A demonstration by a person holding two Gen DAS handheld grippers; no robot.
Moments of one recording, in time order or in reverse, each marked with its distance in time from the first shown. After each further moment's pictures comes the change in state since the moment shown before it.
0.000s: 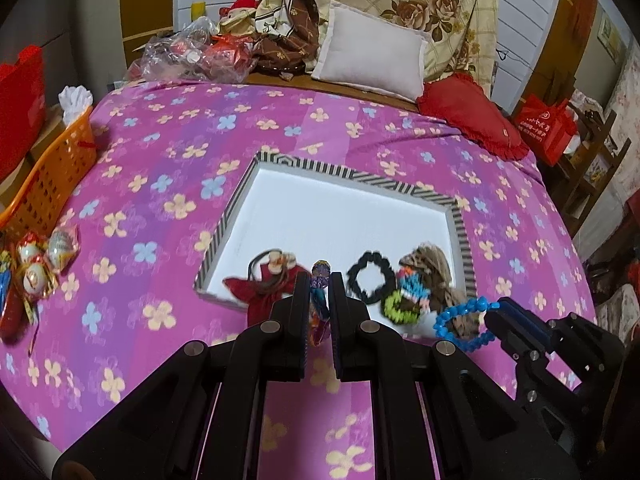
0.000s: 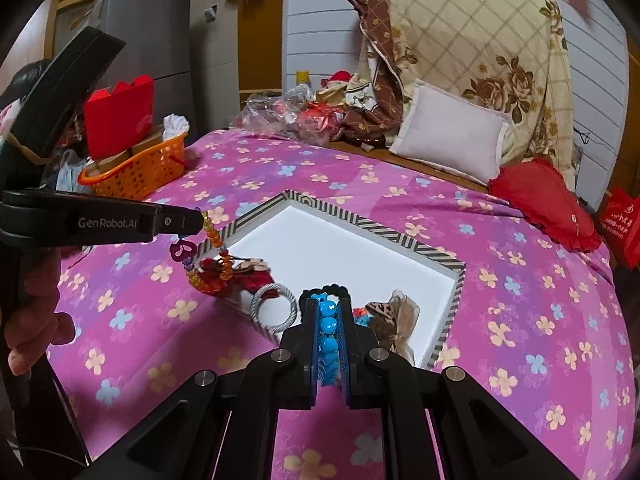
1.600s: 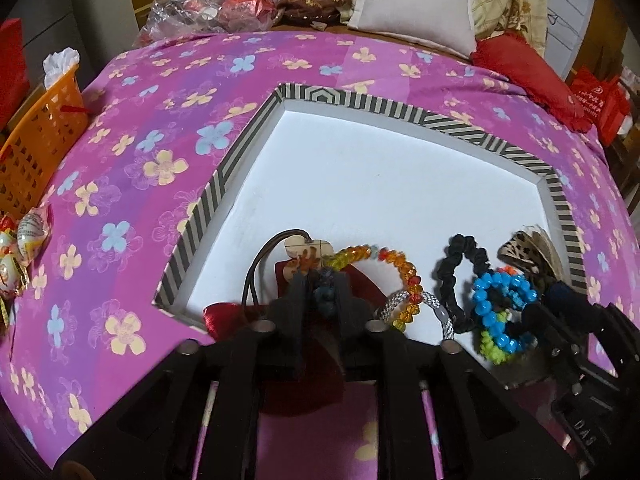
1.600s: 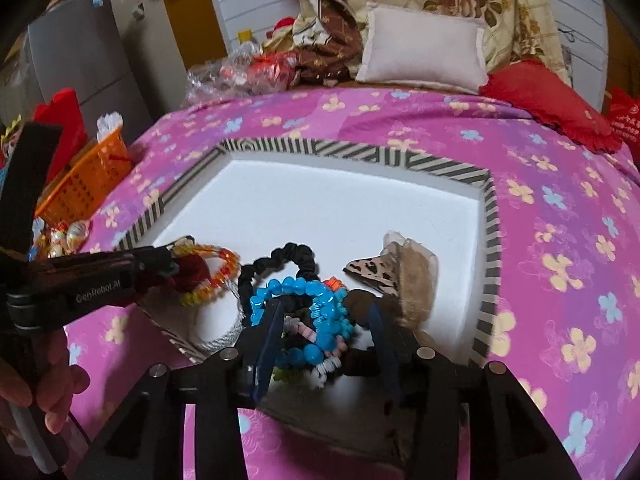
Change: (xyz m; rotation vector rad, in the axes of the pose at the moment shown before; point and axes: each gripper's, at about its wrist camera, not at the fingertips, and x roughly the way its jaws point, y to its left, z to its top) left arm 0.123 0.020 -0.014 -0.006 0.103 0.145; right arm 0.113 -0.051 -0.030 0.241 0.145 0.026
